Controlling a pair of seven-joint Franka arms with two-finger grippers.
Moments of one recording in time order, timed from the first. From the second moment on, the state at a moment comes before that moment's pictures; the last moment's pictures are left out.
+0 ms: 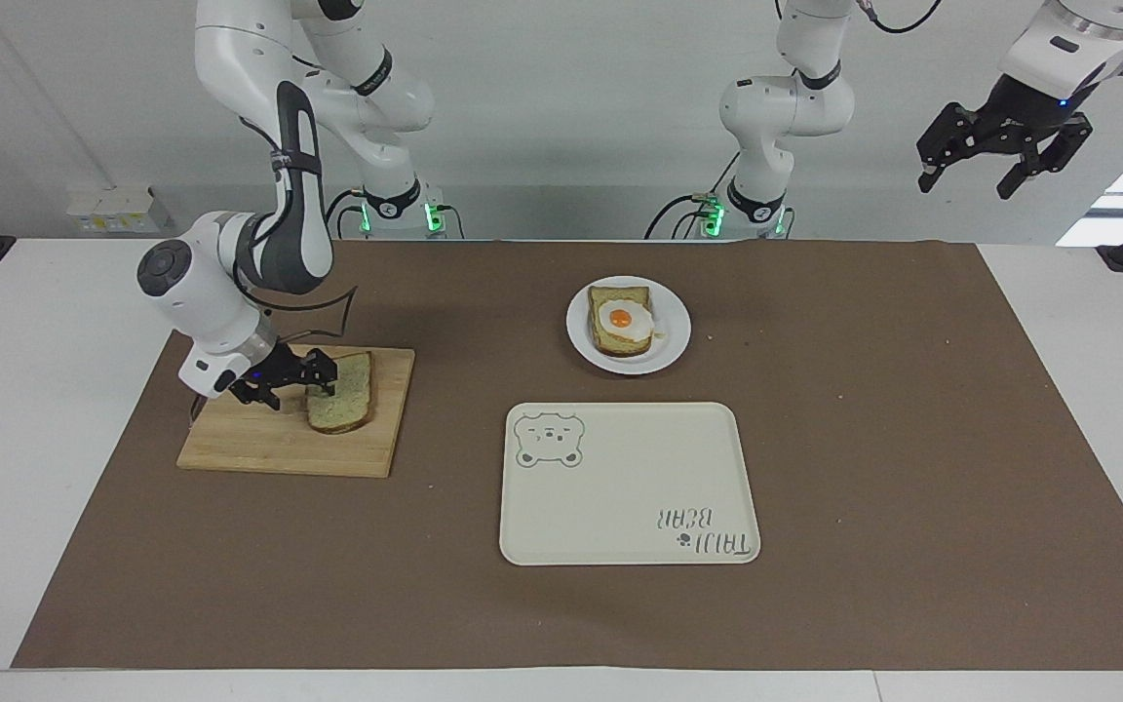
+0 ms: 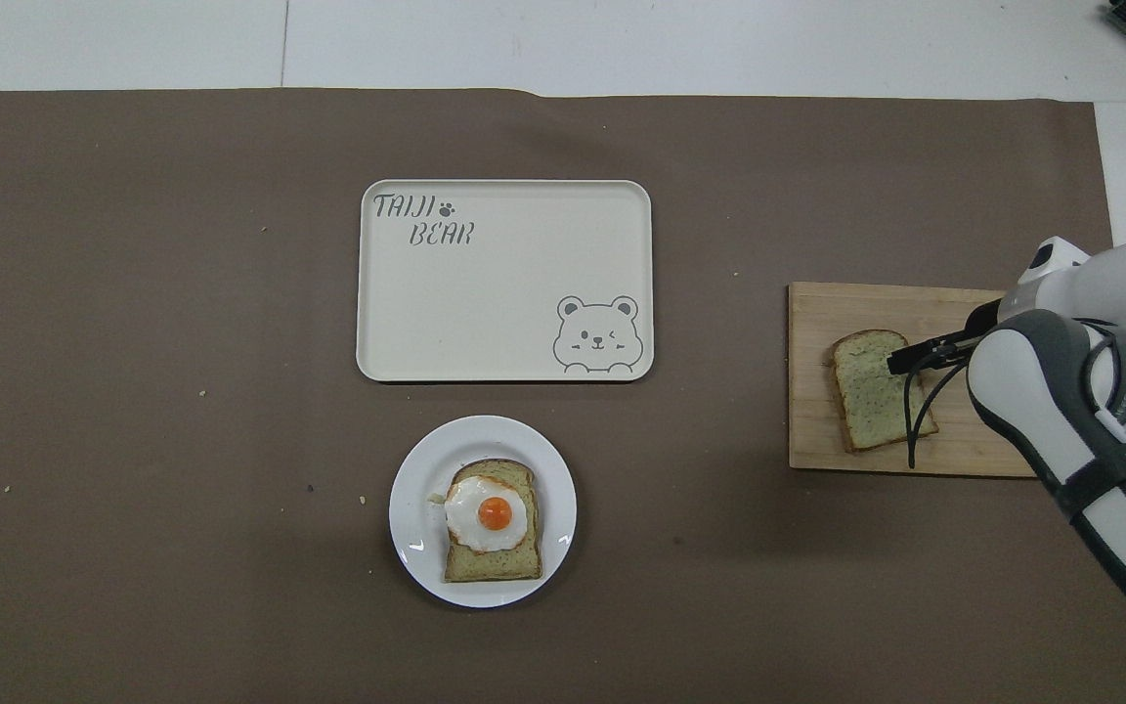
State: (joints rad) left arm -0.07 -0.03 0.06 -1.35 -0.01 1.28 0.14; right arm -0.12 0.22 -0.02 -2.08 0.15 2.21 -0.45
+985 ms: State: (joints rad) left arm -0.07 -0.03 0.06 -1.35 -0.01 1.28 0.14; right arm -0.12 0.22 -0.02 -2.09 0.17 2.21 -0.45
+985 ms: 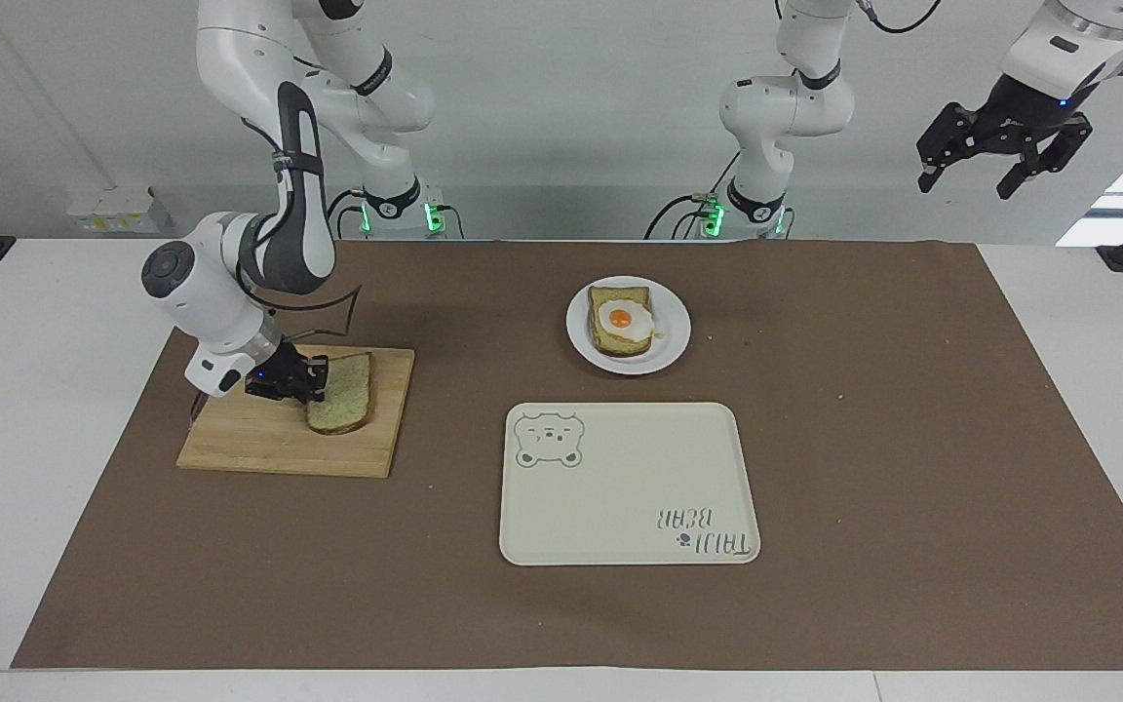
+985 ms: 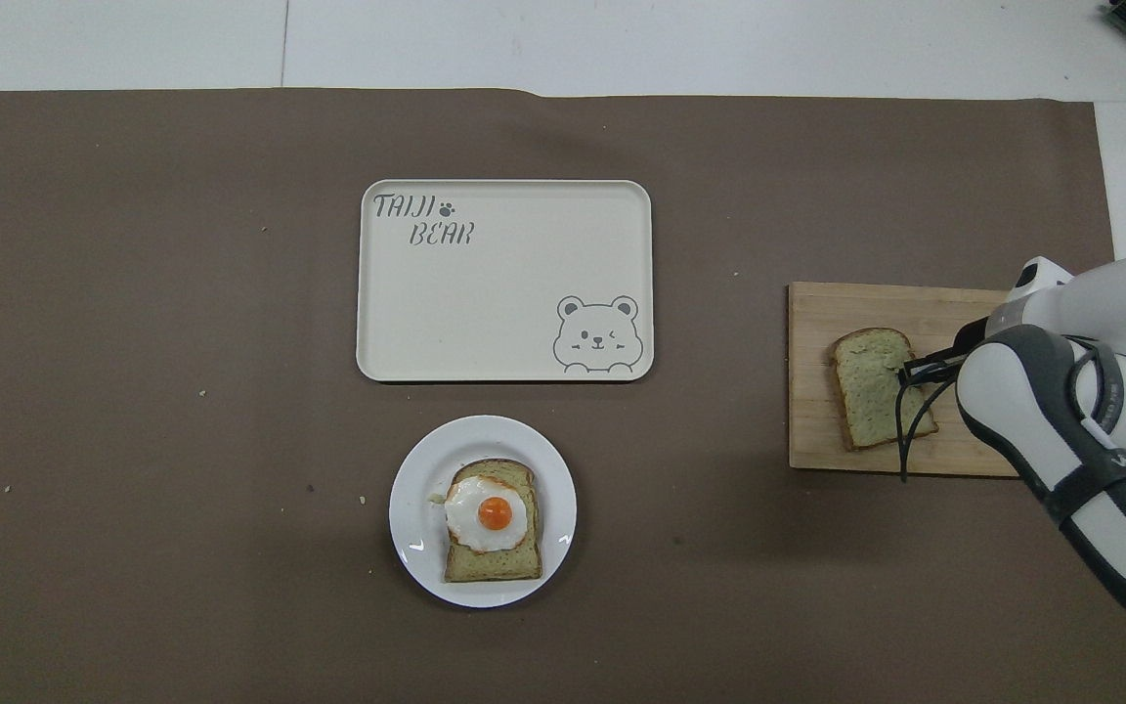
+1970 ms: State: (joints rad) left arm -0.07 -0.03 0.06 -1.35 -0.01 1.28 0.14; right arm -0.12 0.16 0.03 -1.89 0.33 1.78 -0.41
